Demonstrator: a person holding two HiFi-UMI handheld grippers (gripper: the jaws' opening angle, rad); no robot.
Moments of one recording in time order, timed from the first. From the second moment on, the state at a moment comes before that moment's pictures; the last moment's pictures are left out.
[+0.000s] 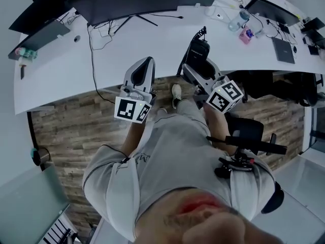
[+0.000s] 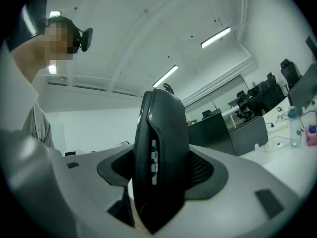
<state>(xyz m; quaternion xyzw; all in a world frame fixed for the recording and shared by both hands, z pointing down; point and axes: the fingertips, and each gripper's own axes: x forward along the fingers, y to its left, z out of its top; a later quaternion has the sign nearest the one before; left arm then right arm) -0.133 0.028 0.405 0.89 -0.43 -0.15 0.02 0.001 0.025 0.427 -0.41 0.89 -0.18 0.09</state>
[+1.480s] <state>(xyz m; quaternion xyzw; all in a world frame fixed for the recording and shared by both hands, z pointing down) -0.050 -0.178 0.394 0.86 -0.50 -0.12 0.03 0.077 -0.206 0.421 -0.32 0.91 -0.21 0.14</state>
